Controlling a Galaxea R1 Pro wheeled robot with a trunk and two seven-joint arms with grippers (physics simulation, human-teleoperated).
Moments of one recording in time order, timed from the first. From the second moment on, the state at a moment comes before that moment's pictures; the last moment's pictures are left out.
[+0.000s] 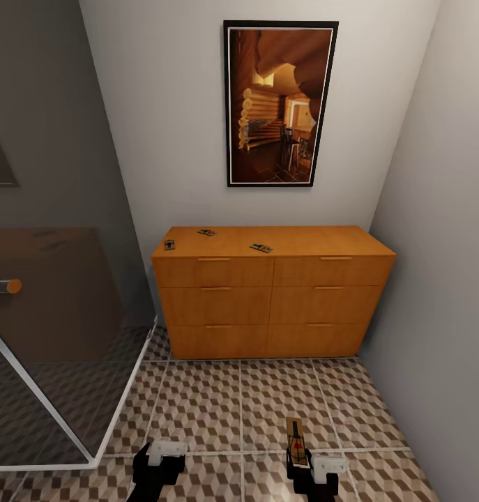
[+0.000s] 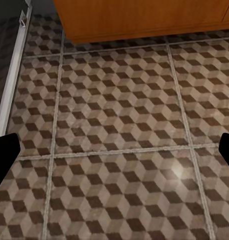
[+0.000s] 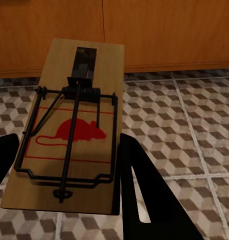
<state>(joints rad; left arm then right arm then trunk) -0.21 -0.04 -0.15 -0.69 -0.01 -0.13 0.17 -0.43 0.11 -0.02 -0.02 0.09 -0.78 -0.14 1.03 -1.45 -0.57</state>
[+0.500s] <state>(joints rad) -0.21 -0.04 -0.15 -0.69 -0.01 -0.13 0.17 -0.43 0.11 -0.02 -0.02 0.09 -0.78 -0.14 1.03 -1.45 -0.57</state>
